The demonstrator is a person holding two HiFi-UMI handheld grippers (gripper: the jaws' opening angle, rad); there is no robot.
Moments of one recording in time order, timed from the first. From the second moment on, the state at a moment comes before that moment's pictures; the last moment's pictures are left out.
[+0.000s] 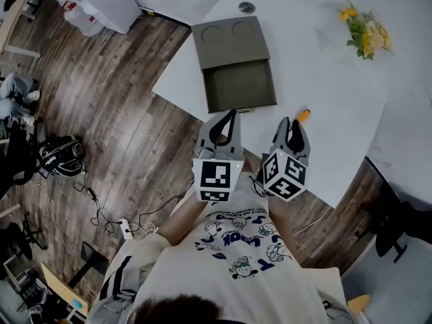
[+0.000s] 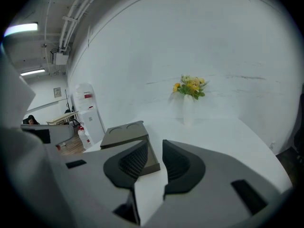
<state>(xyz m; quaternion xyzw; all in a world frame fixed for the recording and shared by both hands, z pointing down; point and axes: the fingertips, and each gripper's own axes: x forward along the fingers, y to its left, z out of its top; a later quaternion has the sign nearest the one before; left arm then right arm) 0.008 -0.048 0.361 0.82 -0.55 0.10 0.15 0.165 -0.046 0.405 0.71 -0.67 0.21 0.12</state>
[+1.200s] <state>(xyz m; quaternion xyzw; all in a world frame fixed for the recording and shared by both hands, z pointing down) 0.053 -0.107 0.430 0.81 -0.51 0.17 0.22 0.247 -0.068 0.498 0.75 -0.55 0.31 0.18</state>
